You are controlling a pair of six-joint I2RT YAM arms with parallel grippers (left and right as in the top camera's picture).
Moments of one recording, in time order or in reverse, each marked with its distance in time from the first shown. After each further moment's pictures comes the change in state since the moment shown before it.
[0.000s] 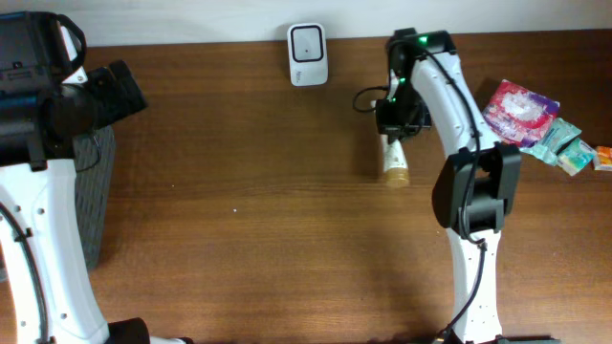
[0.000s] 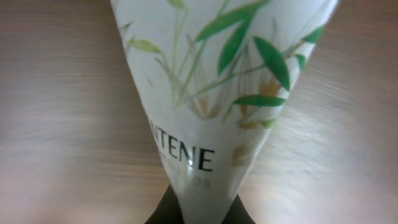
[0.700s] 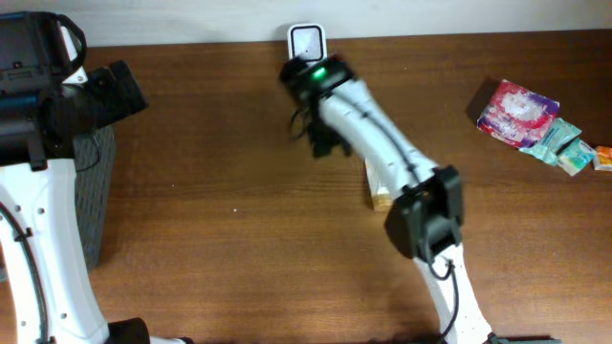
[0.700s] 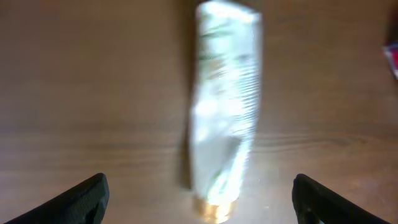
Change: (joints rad) left arm 0.000 0.000 0.000 0.000 0.000 0.000; right arm 0.316 -0.032 0.092 -0.061 0.323 0.179
